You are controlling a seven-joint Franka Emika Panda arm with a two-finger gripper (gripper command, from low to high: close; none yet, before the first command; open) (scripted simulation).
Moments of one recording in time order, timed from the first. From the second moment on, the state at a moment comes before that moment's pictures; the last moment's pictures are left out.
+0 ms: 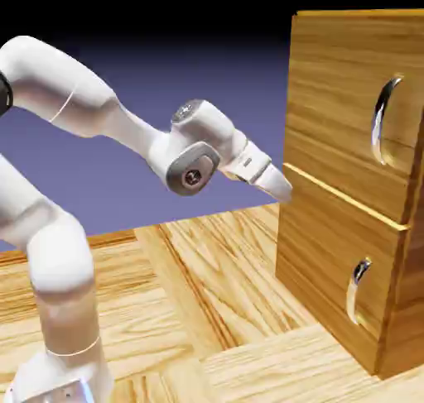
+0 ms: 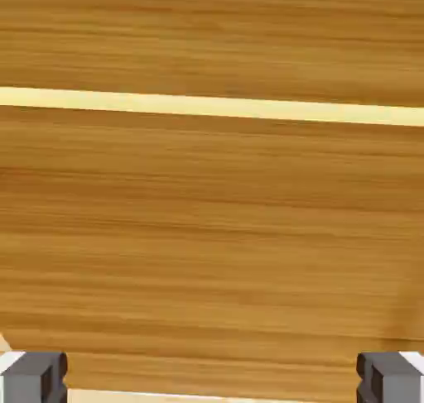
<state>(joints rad) 0.05 -0.58 -0.05 -2.78 -0.12 3.04 0.83</state>
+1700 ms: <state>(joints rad) 0.77 -0.84 -0.90 -2.24 -2.34 3.10 2.48</state>
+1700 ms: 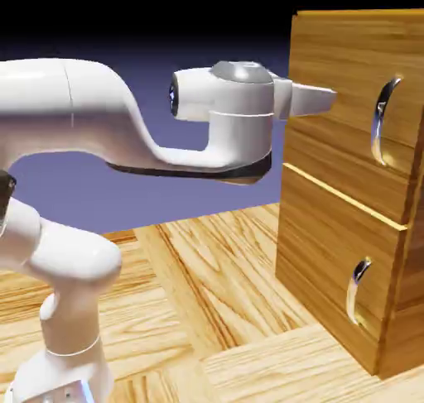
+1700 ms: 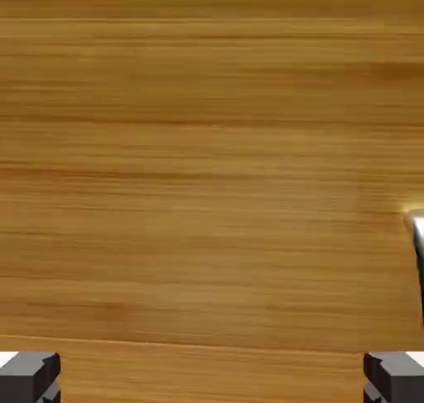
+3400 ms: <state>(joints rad) 0.13 -1.00 -0.34 -2.69 -2.13 2.67 2.66</state>
